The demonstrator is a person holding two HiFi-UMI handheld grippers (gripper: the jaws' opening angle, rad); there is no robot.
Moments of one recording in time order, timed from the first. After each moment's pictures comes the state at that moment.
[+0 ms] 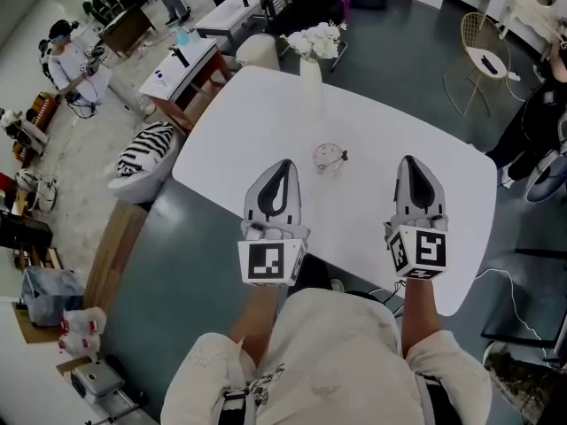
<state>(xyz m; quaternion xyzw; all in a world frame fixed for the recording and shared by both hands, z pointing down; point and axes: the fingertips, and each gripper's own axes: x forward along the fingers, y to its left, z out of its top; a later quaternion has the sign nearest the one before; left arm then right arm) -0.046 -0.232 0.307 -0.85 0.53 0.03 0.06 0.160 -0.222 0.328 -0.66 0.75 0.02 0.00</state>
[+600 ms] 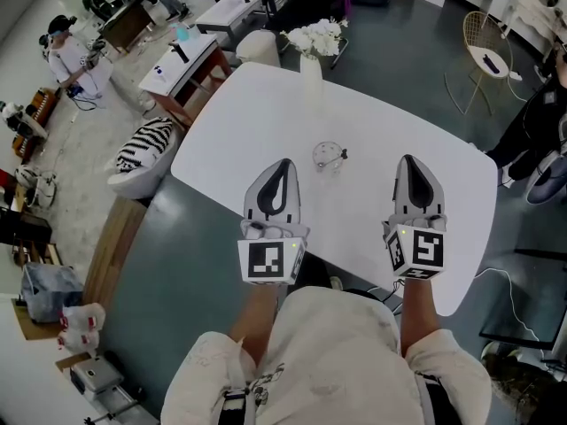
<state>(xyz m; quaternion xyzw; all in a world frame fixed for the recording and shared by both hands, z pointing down) -0.044 -0.237 0.313 -0.84 0.53 0.03 0.05 0.161 -0.229 0.332 -0.67 0.75 0.03 -0.01</state>
